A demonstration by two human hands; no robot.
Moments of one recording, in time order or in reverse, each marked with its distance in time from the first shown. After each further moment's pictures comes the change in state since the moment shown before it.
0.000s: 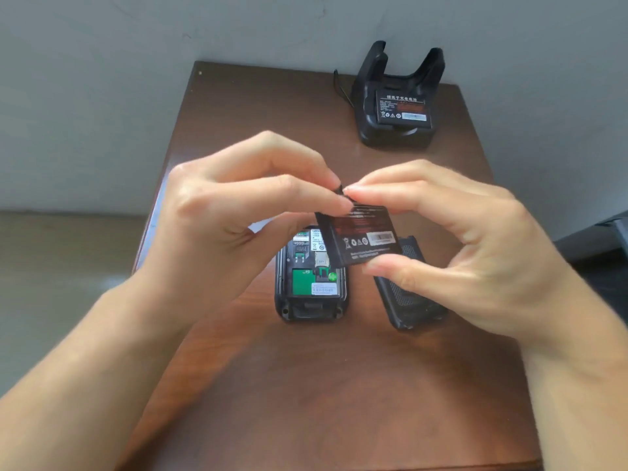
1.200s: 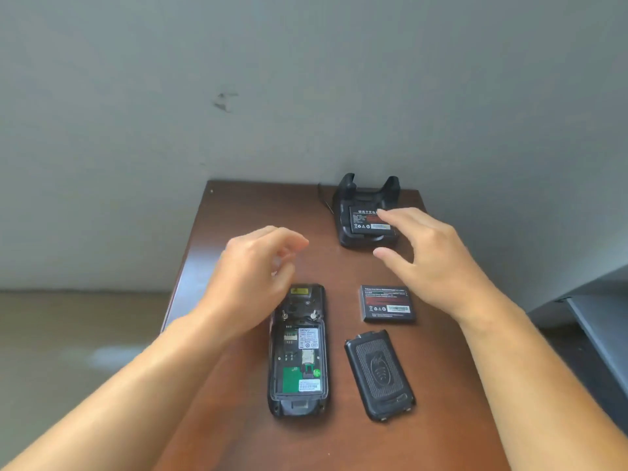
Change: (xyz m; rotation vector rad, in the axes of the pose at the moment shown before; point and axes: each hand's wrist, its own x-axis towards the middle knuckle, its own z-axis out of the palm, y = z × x) left_hand 0.057 -0.055 0.032 0.073 -0.103 -0.312; right_hand 0.058 0.068 -0.044 -0.406 0.128 0.358
